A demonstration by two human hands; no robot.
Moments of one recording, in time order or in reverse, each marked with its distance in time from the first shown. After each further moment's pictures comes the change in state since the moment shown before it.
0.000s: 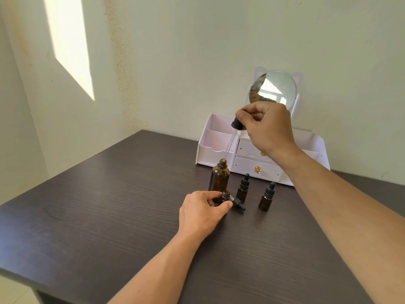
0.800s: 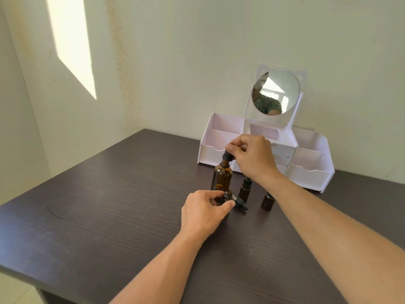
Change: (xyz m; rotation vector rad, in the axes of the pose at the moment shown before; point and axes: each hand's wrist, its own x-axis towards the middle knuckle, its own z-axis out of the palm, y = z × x) left_hand 0.000 0.000 0.001 -0.008 -0.014 -0.011; right_hand -0.033 0.039 0.035 -0.119 -0.138 0.117
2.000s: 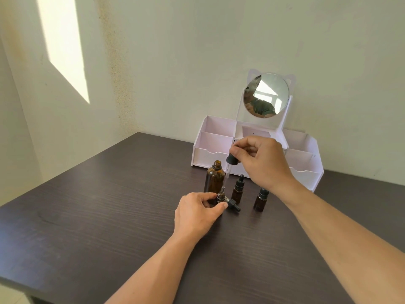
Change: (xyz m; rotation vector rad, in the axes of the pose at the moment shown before) left_hand -0.002 0.003 -0.001 0.009 0.013 -0.008; right_hand -0.023 -0.010 -0.040 0.067 -0.002 -0.110
